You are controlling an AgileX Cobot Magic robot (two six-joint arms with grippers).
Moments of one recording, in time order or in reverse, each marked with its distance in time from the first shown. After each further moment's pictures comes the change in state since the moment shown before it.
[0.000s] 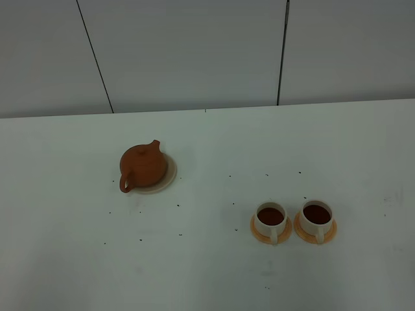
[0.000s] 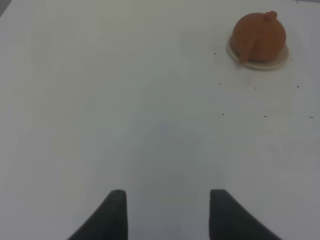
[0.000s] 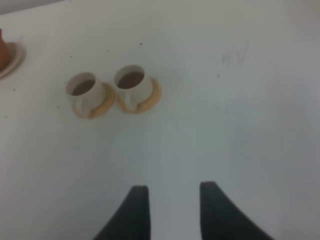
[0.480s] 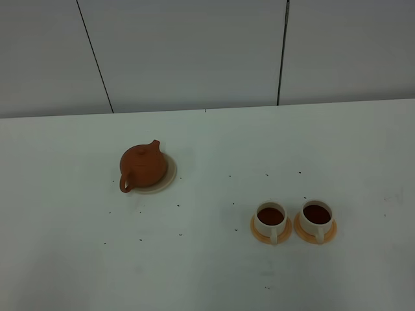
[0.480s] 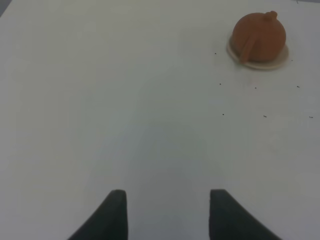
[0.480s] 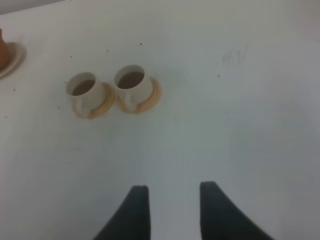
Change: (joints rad) left arm 0.000 0.000 0.000 0.000 0.000 0.000; right arm 0.000 0.000 0.000 0.000 0.000 0.000
